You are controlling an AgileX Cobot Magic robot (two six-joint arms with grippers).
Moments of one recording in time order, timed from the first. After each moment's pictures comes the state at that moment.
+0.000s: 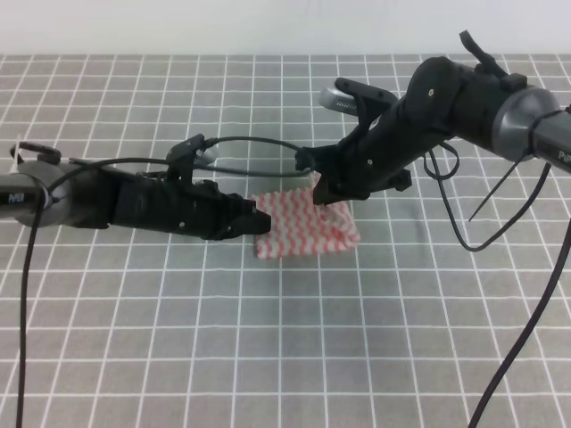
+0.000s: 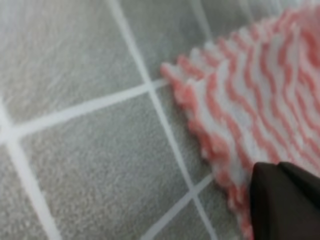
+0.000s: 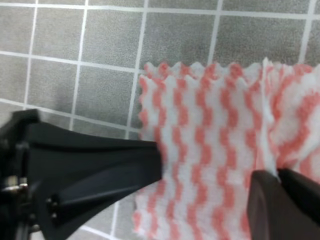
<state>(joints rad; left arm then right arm) -0.23 2.18 -1.35 -1.43 0.80 1.19 0.44 2.15 -1.76 0.48 0.80 0.07</state>
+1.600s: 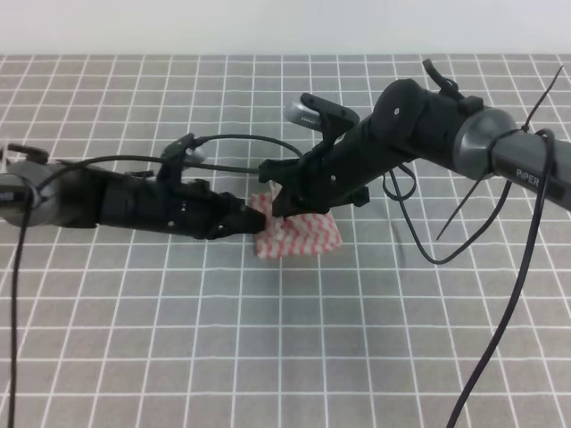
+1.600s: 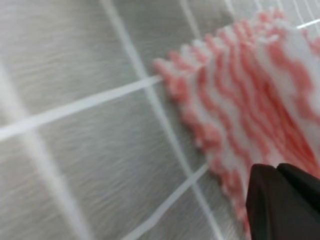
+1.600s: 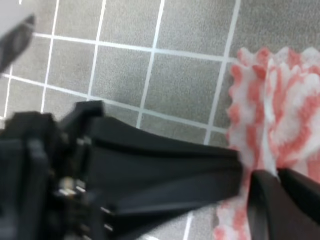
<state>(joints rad) -0.19 2.18 -1.35 -1.44 0.88 1.22 0.50 2.21 -1.80 0.63 0.74 -0.01</state>
